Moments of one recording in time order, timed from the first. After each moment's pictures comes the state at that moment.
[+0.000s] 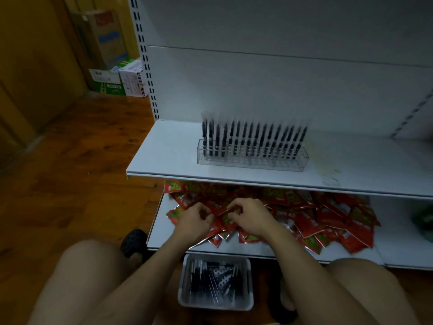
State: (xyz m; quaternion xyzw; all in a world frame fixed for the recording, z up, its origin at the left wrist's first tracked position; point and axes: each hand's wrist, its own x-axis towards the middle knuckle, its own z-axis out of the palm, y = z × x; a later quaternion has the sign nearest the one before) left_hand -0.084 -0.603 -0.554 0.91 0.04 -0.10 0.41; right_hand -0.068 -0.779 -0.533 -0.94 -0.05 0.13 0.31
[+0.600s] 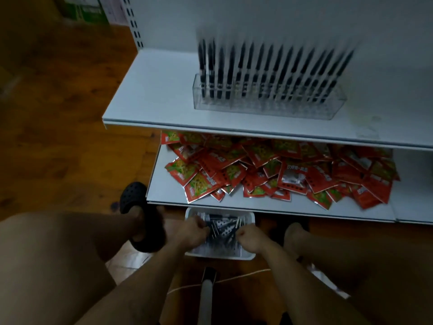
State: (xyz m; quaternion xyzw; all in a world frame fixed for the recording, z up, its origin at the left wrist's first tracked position) left_hand -0.124 -0.593 -0.702 0.87 0.12 -0.34 0.34; right_hand -0.127 -0.786 -0.728 -0.86 0.05 0.43 0.26
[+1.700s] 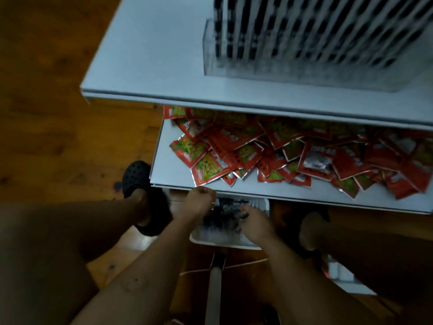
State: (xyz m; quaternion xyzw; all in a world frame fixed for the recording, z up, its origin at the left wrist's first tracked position) left_hand -0.074 -0.595 -0.710 0.72 0.30 -0.28 0.56; right_hand -0.111 -0.765 -0.757 -0.89 0.11 0.32 0.30
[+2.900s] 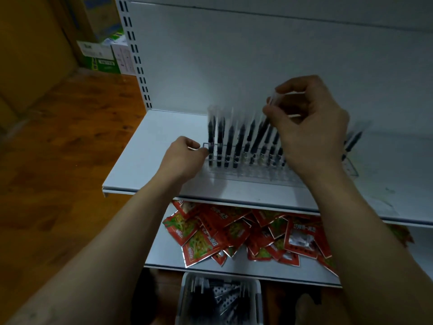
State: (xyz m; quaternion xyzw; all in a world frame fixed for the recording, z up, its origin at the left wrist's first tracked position) left_hand 0.079 -0.579 -0.479 0.84 0.14 -0.03 0.53; right_hand 0.049 -0.766 -0.405 -0.81 -0.09 -0.31 0.49
